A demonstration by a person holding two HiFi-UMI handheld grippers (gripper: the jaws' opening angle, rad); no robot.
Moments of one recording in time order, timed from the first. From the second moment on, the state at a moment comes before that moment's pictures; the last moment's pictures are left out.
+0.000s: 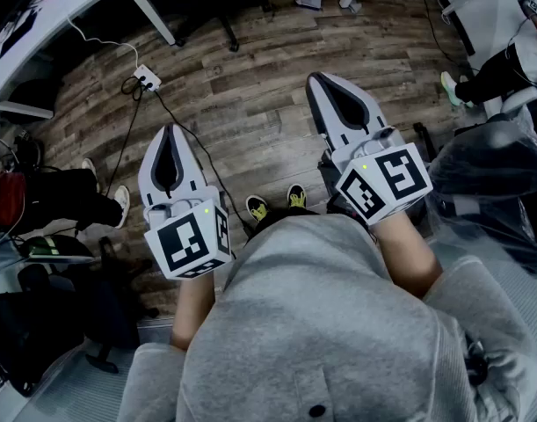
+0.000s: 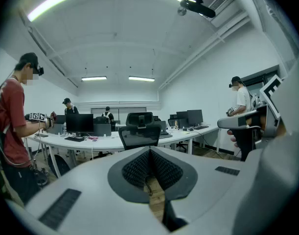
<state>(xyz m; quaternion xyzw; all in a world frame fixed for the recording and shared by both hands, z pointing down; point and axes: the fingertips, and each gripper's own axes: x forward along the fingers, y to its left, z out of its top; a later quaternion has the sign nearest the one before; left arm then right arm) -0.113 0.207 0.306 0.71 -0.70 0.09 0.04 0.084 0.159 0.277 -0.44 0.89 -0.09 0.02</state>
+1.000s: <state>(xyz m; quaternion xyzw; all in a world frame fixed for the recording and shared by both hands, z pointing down) -0.159 0.222 0.288 0.71 -0.70 0.06 0.04 0.021 0.176 0.253 -0.49 0.86 -0.09 0.06</state>
